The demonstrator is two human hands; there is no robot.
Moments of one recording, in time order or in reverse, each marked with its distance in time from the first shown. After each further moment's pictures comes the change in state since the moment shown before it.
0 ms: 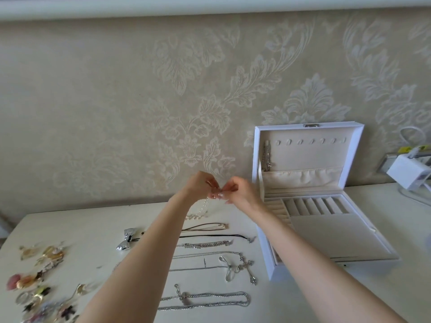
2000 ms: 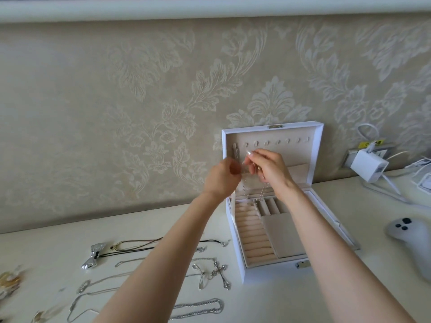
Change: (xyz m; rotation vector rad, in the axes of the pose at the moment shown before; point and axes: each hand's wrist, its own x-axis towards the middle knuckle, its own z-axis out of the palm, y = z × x) left_hand -0.006 0.104 0.060 -0.081 0.153 0.270; right_hand -0.018 -0.024 -0.126 0.229 0.203 -0.184
